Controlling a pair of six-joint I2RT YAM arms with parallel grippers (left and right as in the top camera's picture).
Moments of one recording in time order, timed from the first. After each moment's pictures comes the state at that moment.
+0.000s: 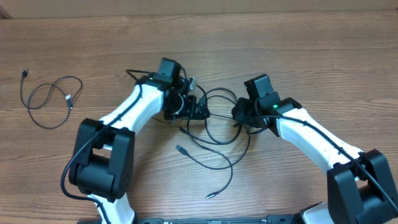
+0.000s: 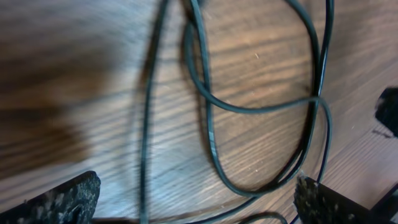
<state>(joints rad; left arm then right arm) -0.34 1.91 1.25 -0.68 0.47 -0.22 0.40 1.64 0.98 -0.47 -0.12 0.70</state>
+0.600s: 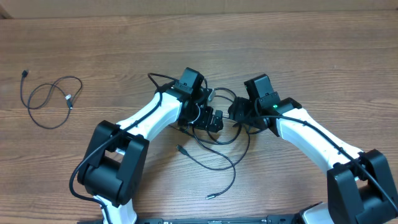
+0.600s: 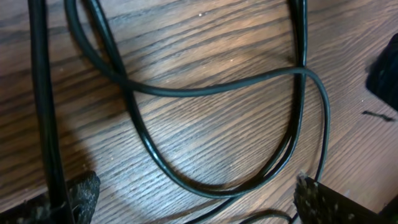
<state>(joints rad) -0.48 1.91 1.22 -0.64 0.42 -0.22 0.40 1.64 0.98 -0.47 -0.12 0.70</state>
